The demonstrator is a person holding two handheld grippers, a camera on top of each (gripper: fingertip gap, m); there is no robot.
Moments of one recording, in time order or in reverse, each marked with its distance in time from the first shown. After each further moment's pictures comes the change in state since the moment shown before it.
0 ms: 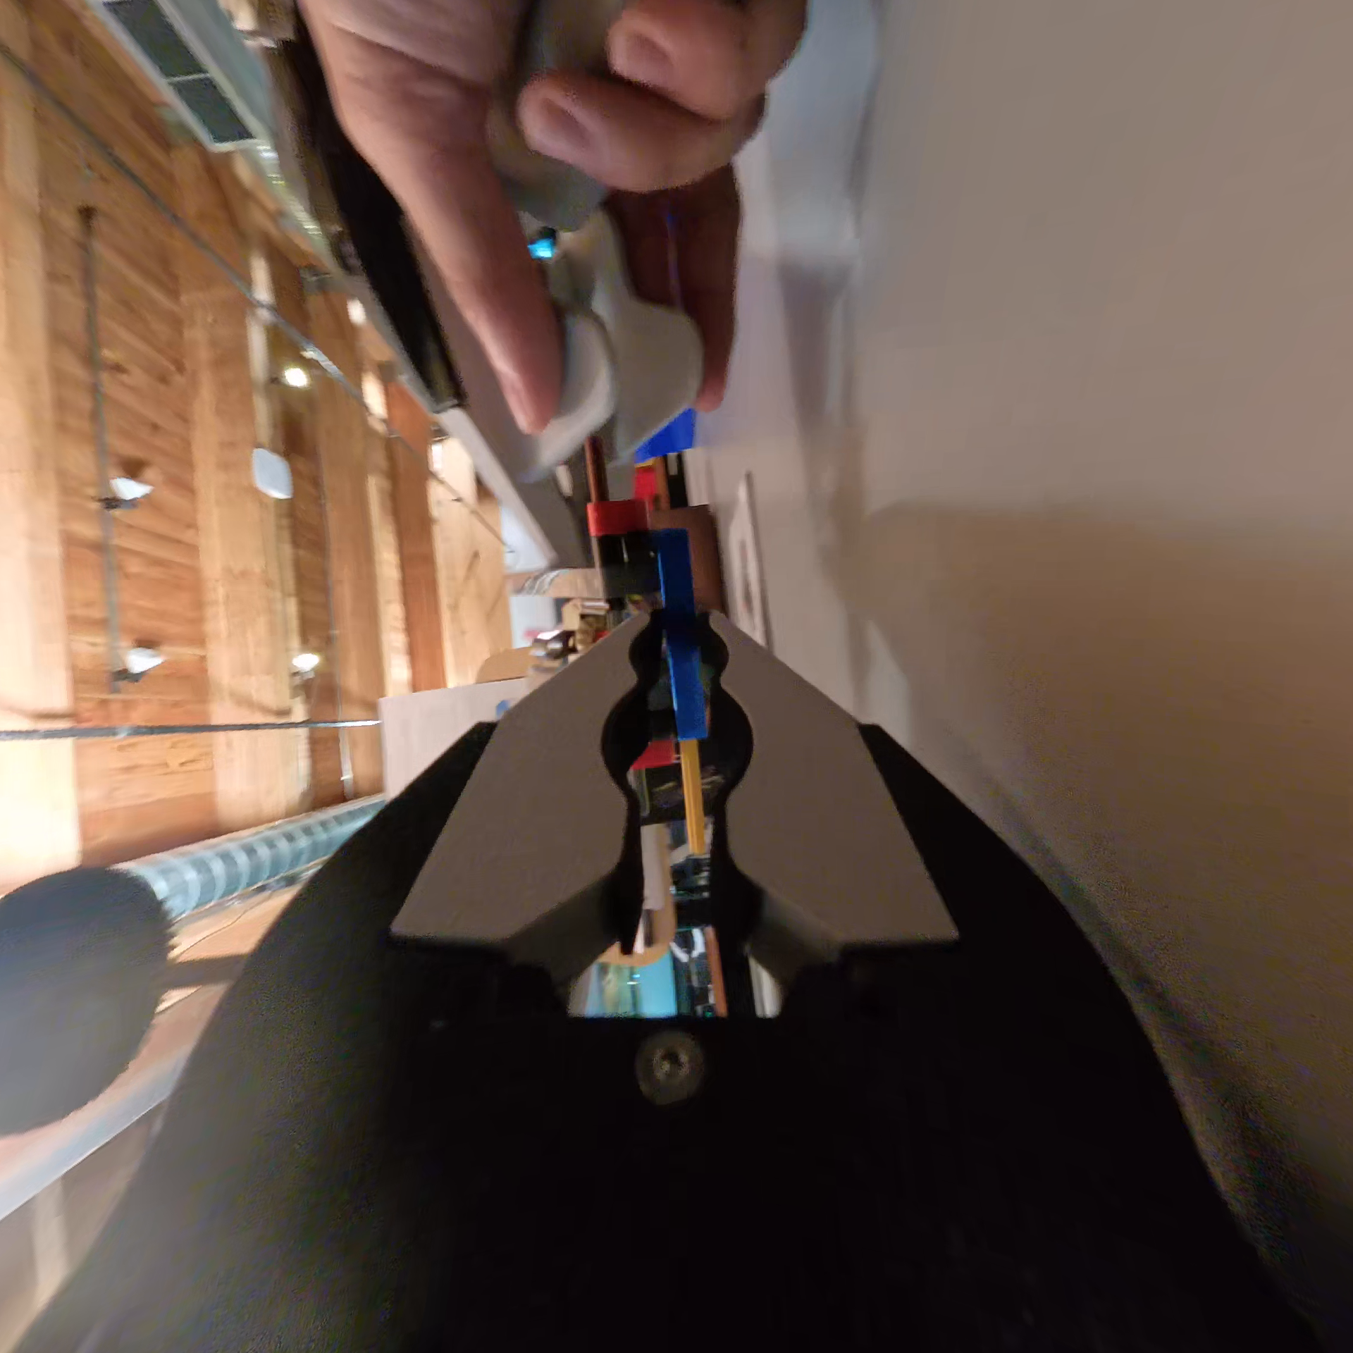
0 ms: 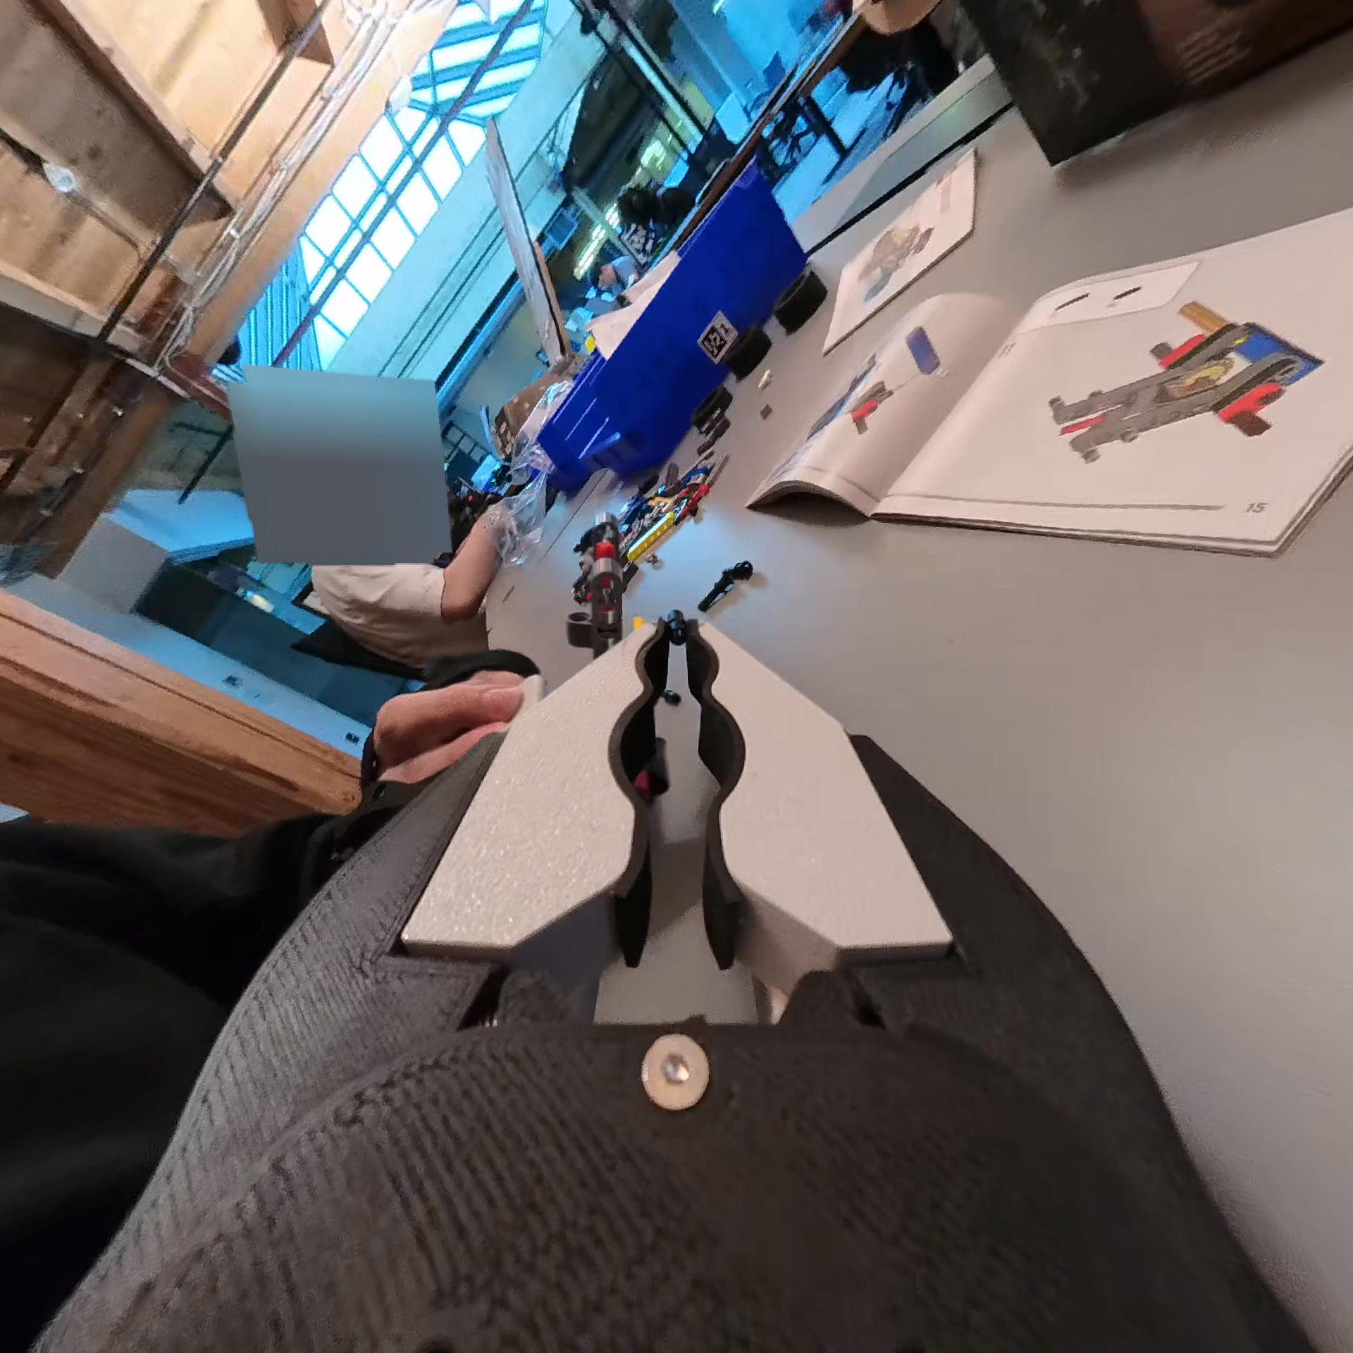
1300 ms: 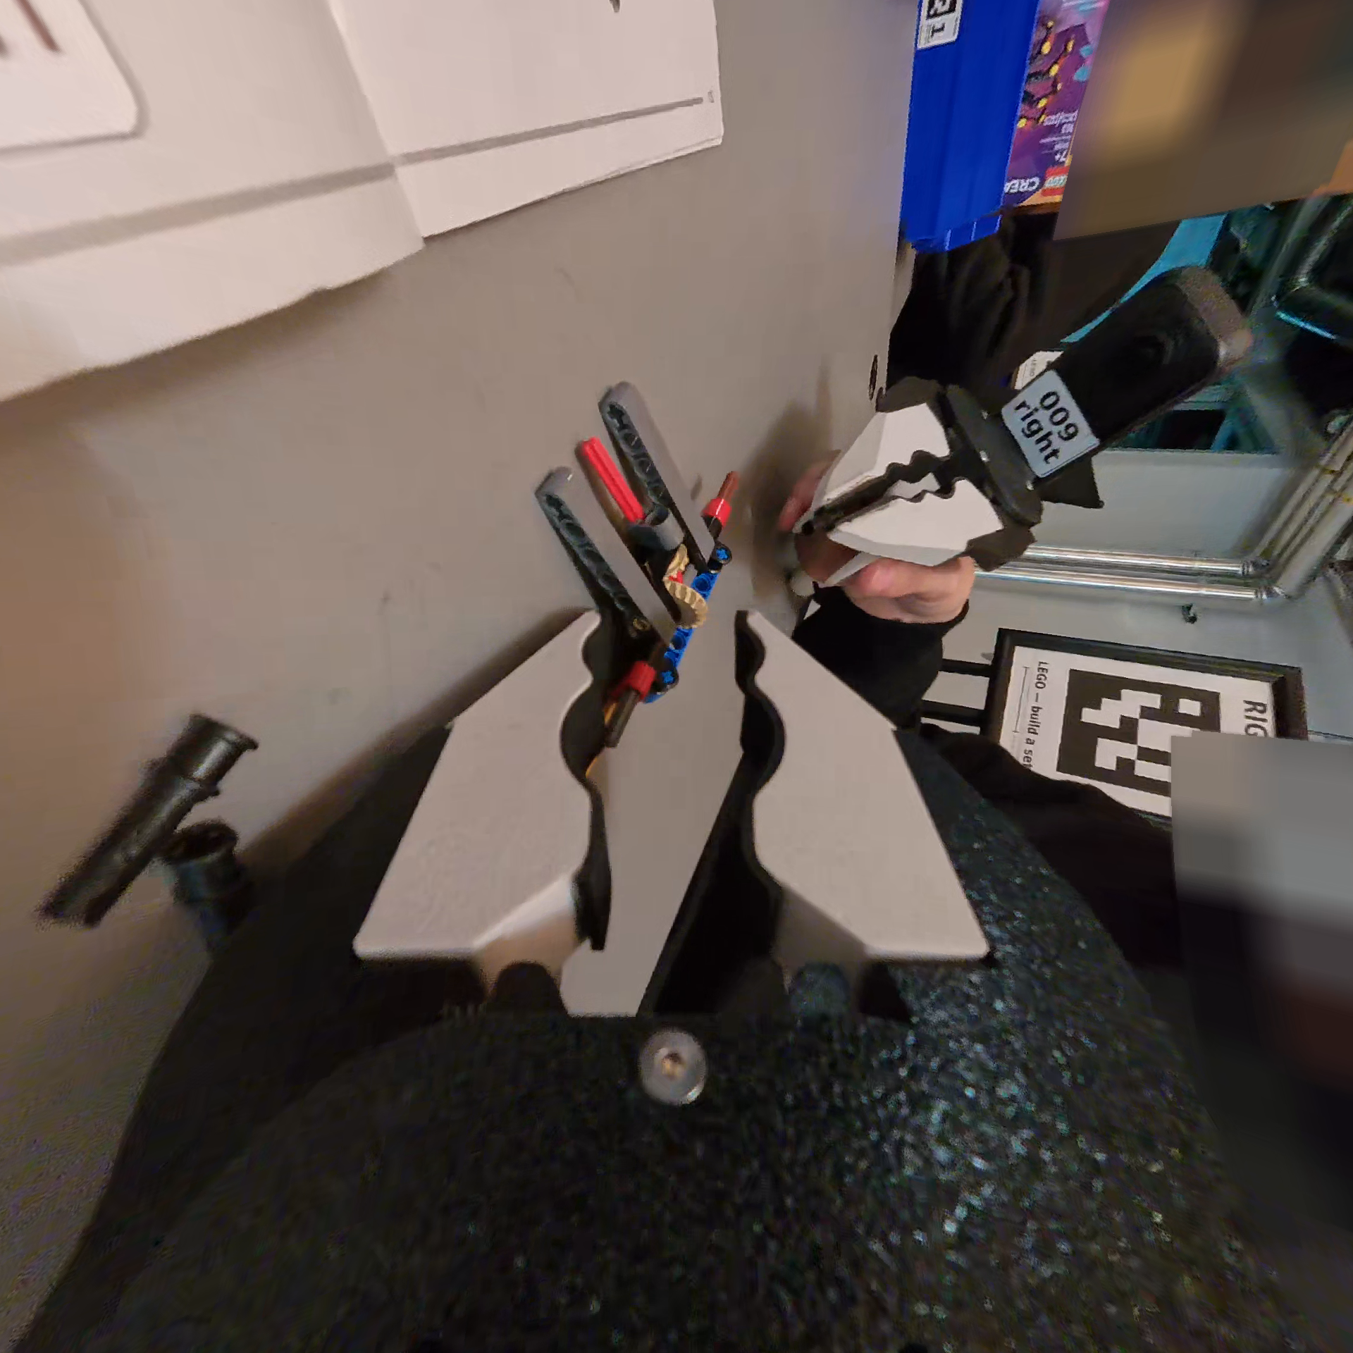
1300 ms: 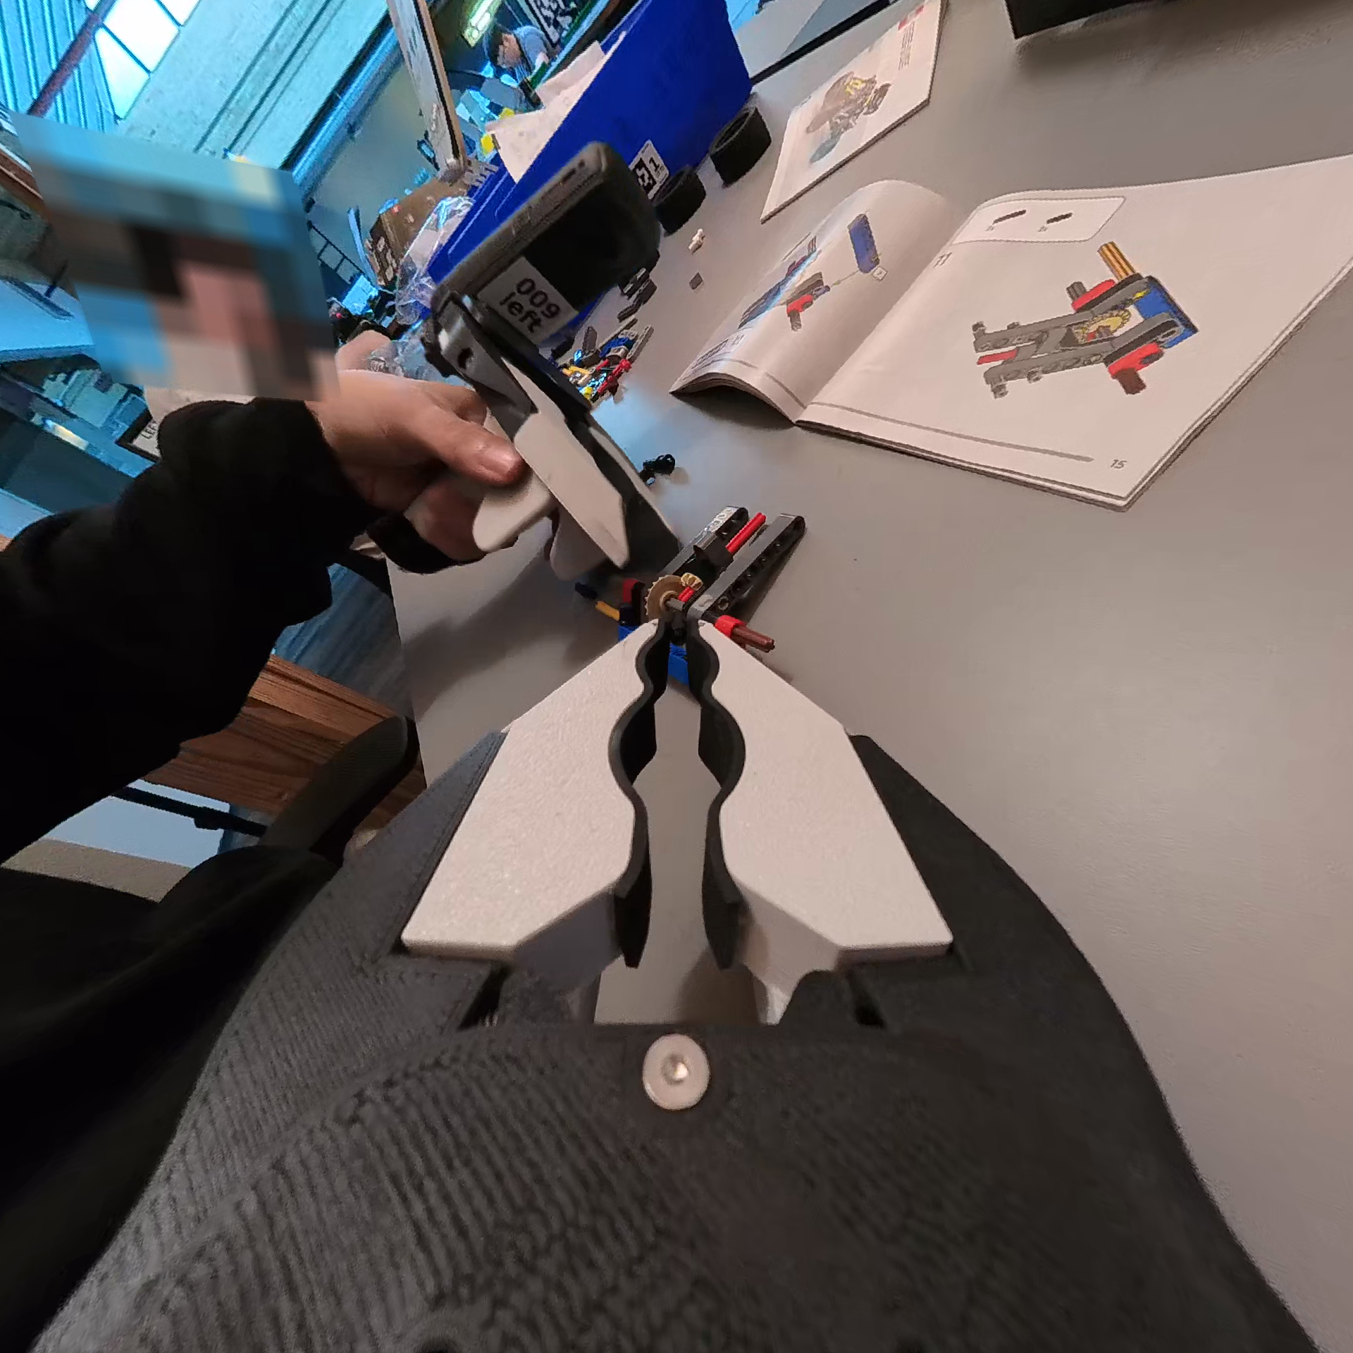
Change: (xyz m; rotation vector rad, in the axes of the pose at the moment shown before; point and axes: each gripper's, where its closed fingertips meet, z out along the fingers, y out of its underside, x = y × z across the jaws) left arm 0.030 0.030 0.007 -0.318 1.590 -2.426; right arm 0.020 0.016 -0.021 -0.198 0.117 -0.127
